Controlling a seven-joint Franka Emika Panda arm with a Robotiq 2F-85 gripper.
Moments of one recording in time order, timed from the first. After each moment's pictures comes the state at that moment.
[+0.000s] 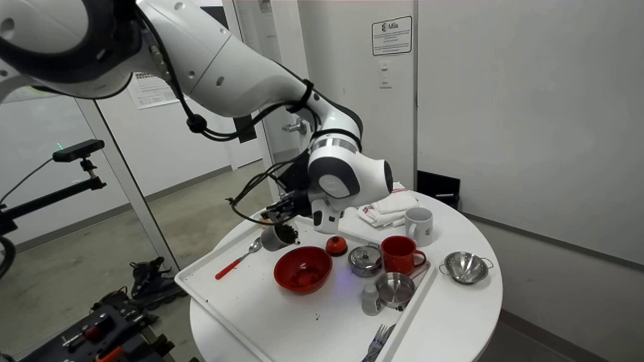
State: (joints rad) arm -0.22 0.77 -0.25 -1.67 0.95 1.40 0.46
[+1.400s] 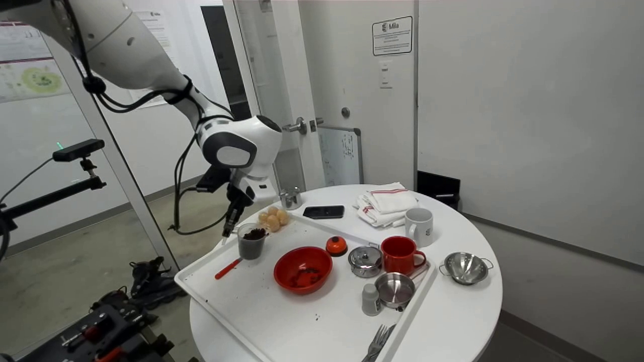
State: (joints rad) arm 0.08 0.43 -0.05 -2.15 0.61 2.16 0.49
